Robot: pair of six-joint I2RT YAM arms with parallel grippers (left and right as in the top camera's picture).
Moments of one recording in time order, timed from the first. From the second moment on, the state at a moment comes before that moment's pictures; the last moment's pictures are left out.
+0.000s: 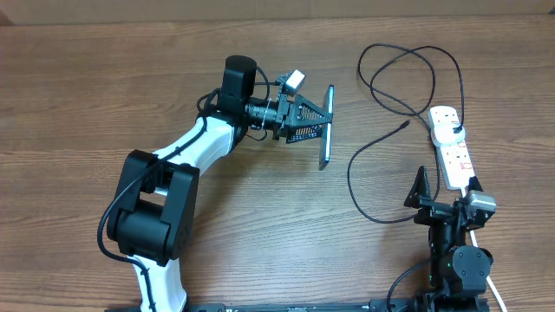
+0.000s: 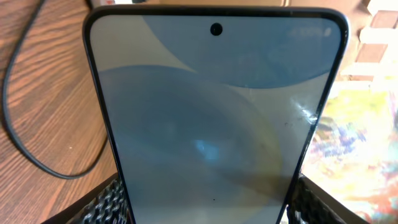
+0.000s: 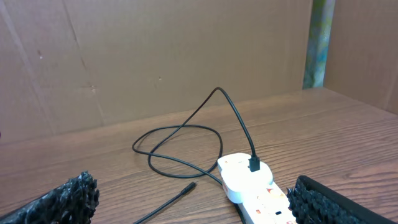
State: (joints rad) left arm -0.35 2.02 1.27 0.21 1.42 -0.96; right arm -0.01 0.01 0.02 -0.01 0.17 0.12
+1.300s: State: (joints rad) left arm -0.35 2.02 1.27 0.23 1.47 -1.04; right arm -0.01 0.01 0.02 -0.01 0.17 0.12
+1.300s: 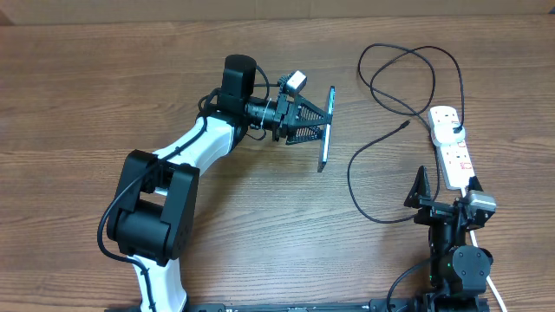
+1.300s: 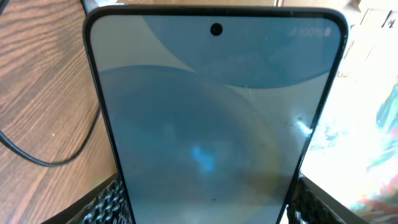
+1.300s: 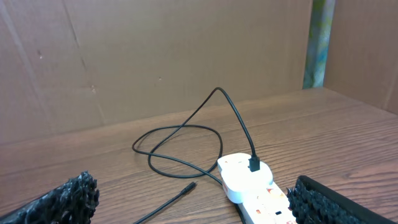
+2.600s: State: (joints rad) left arm -0.35 2.02 1.27 0.23 1.49 -1.23; right arm -0.01 0.03 0.07 -0.19 -0.74 0.74
